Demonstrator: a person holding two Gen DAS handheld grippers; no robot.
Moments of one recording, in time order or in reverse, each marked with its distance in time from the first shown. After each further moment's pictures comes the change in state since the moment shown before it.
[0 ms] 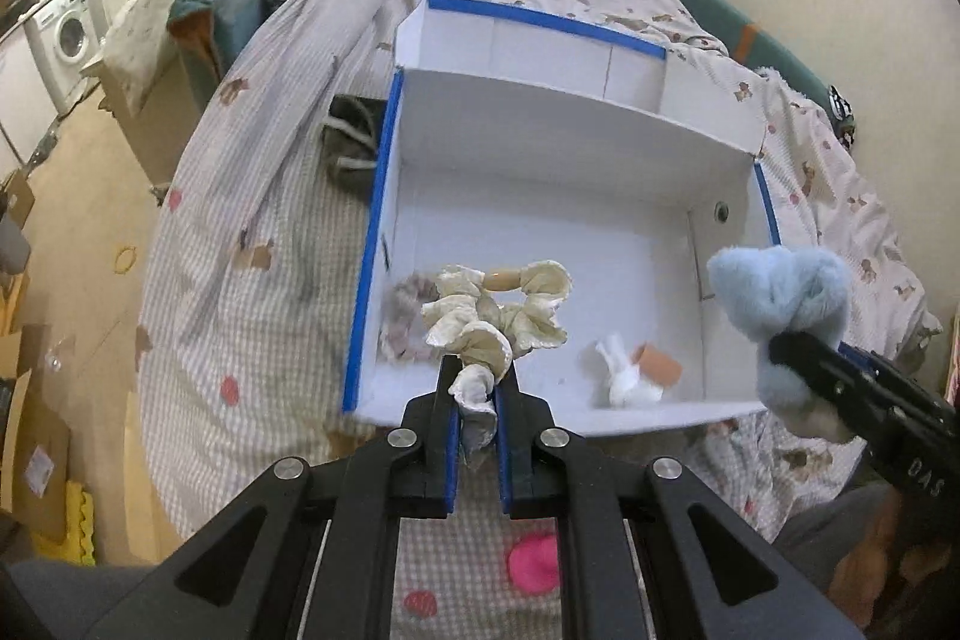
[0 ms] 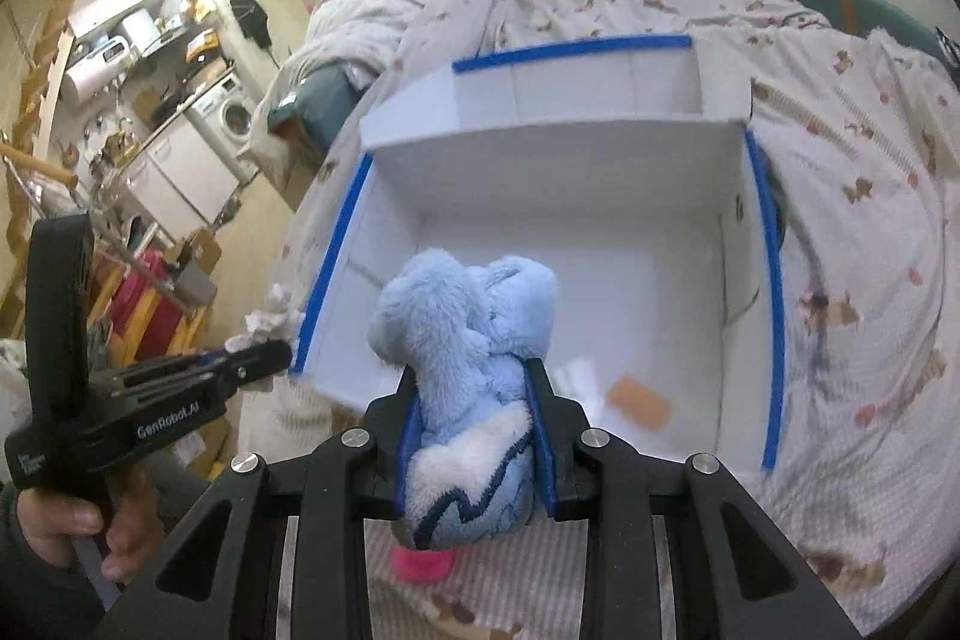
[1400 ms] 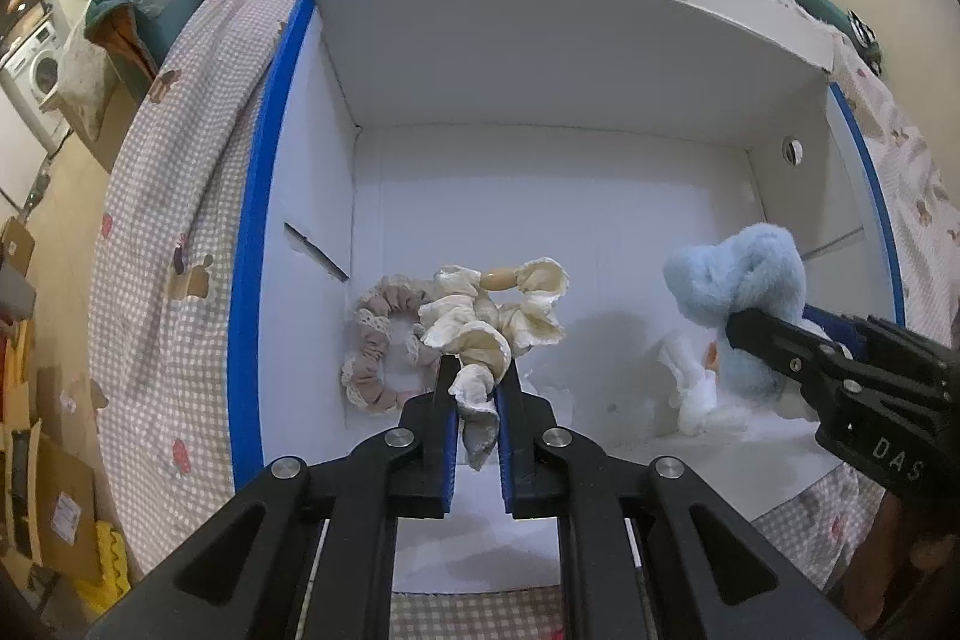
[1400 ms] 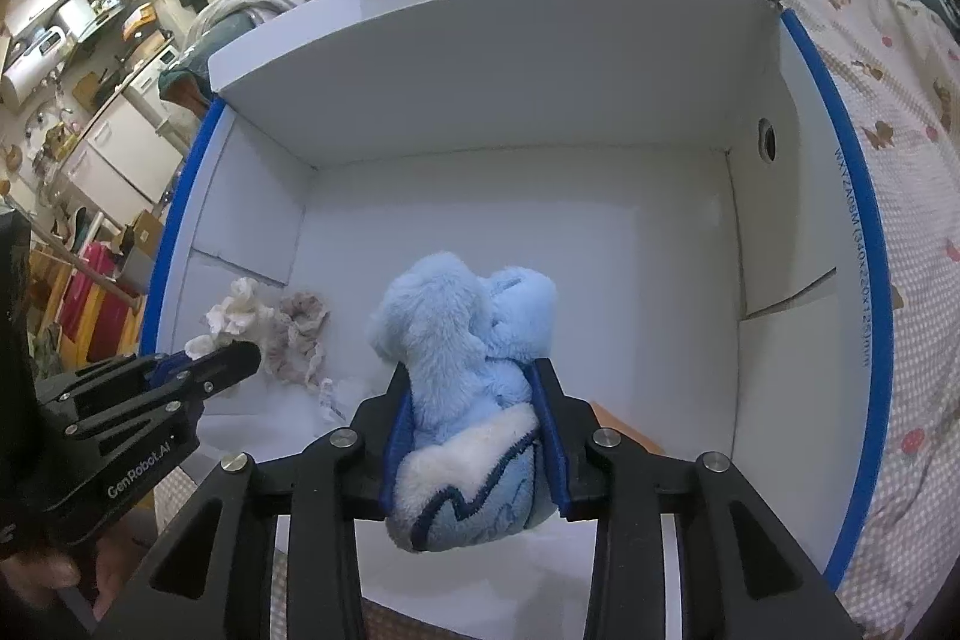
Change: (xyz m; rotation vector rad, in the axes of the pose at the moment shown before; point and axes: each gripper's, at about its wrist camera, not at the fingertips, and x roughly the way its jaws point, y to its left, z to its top) left arm 0.105 -0.017 0.006 0.128 0.078 0.076; right arm 0.111 -0.042 0.005 0.051 0.154 -0.097
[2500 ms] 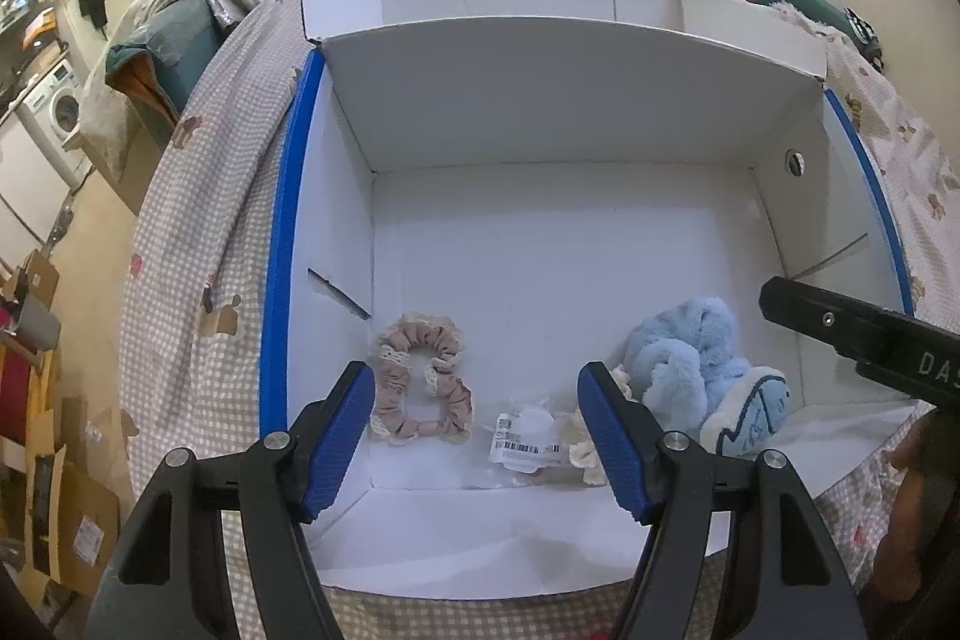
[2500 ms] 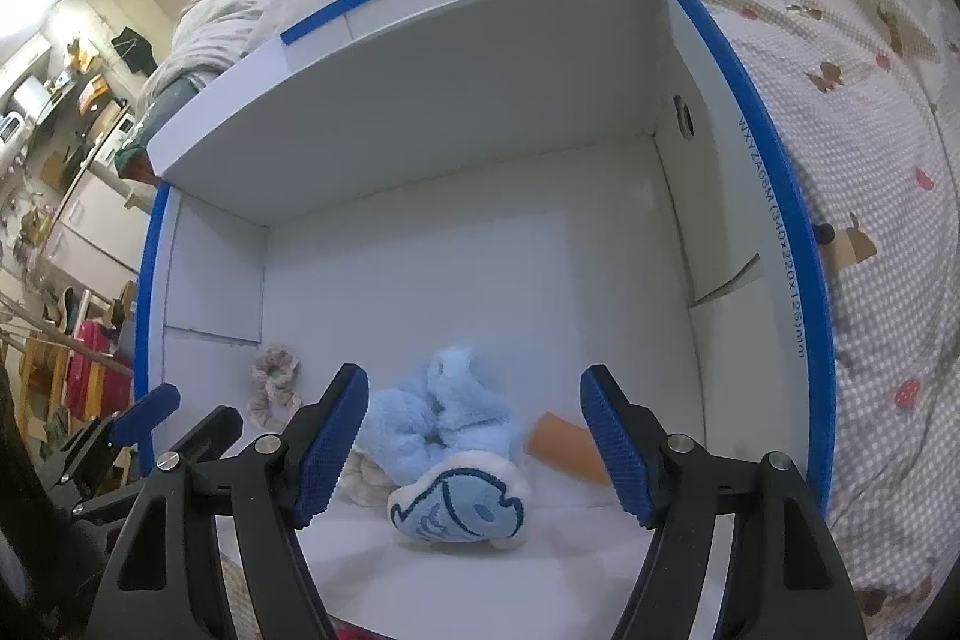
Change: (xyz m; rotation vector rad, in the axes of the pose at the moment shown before) left arm -0.012 -0.005 0.003 0.031 -0.089 0.064; right arm -0.010 -0.035 0.003 0.191 -0.037 -0.011
